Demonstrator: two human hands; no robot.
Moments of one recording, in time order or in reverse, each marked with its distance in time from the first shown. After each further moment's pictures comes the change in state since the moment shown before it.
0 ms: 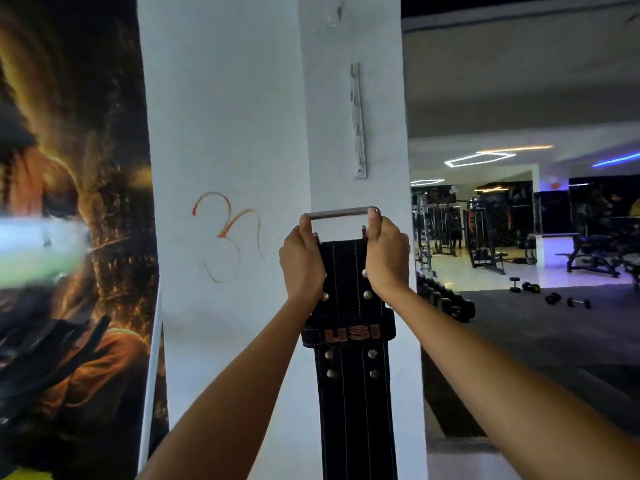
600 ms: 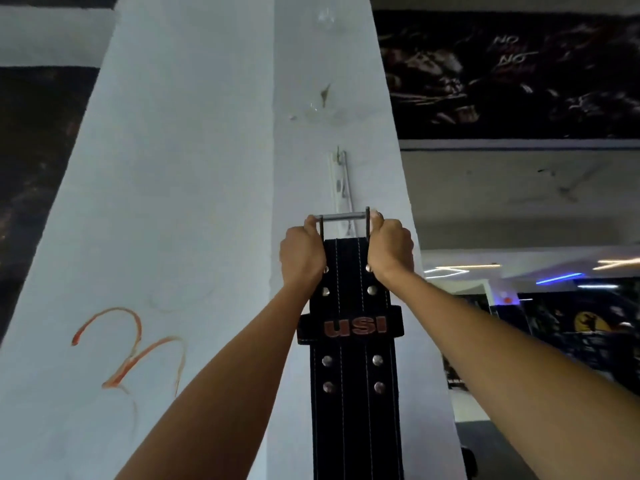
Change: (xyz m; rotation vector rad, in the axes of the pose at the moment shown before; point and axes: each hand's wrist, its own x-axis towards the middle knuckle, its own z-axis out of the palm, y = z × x) left_hand 0.295 -0.013 0.194 -0.021 -0.043 0.206; right_hand 0.319 0.061 0.113 -0.142 0.252 -0.058
